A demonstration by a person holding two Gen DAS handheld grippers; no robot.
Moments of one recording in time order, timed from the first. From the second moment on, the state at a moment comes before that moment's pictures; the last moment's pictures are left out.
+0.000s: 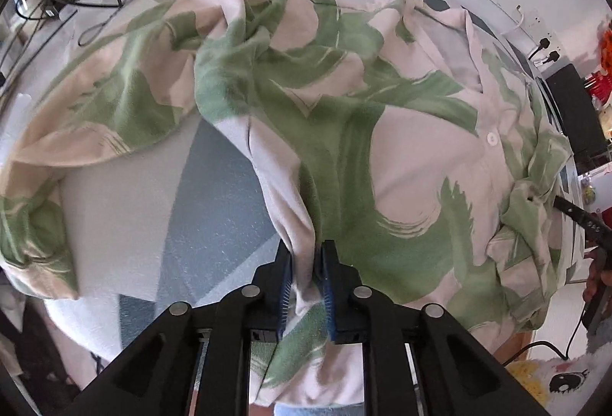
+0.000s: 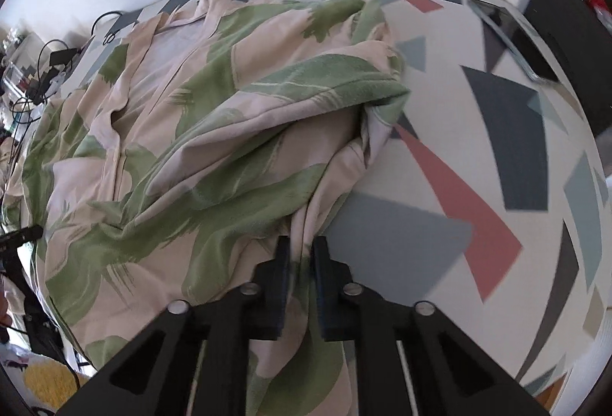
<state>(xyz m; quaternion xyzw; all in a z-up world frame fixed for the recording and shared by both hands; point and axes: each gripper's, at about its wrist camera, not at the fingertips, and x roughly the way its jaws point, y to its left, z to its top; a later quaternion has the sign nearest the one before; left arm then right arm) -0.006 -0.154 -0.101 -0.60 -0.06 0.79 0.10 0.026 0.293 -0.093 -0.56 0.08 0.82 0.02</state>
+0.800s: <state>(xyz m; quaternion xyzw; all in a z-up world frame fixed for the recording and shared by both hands) -0.146 -0.148 0.025 -0.47 -0.02 0.87 0.16 -0.078 0.263 0.146 -0.28 -0.02 0.96 0.05</state>
